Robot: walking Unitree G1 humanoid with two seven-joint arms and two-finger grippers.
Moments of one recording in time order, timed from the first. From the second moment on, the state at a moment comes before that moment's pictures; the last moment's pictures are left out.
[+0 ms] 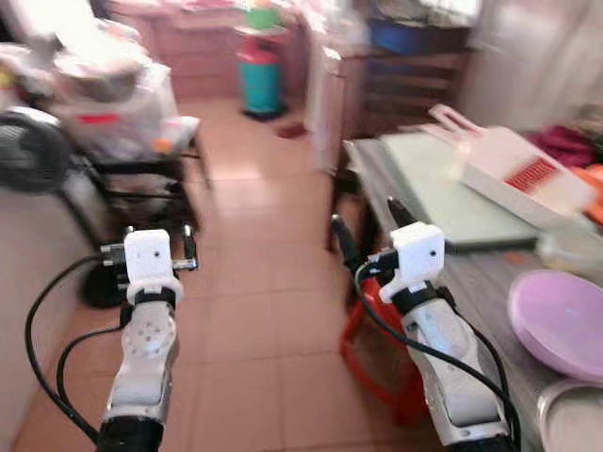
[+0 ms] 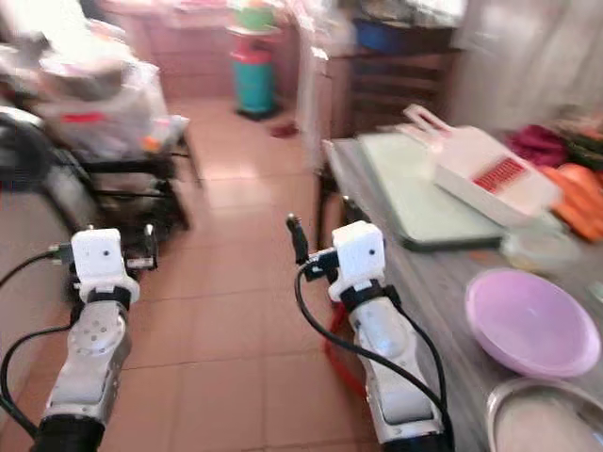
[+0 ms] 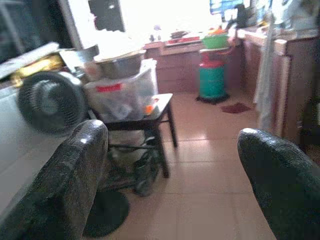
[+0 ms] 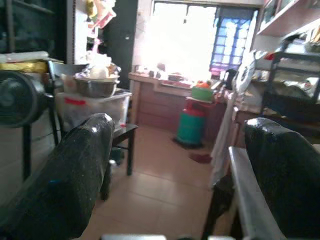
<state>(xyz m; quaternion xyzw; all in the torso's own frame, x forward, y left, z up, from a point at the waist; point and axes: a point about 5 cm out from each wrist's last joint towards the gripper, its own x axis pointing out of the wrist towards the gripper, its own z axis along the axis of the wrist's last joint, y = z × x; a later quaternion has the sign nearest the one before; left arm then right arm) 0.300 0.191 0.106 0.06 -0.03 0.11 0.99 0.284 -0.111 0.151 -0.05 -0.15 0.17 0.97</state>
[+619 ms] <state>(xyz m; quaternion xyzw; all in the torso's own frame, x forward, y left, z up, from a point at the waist) 0.301 0.189 0.085 0.03 0.02 0.06 1.00 0.294 -0.119 0.141 0.01 -0.12 0.12 0.99</state>
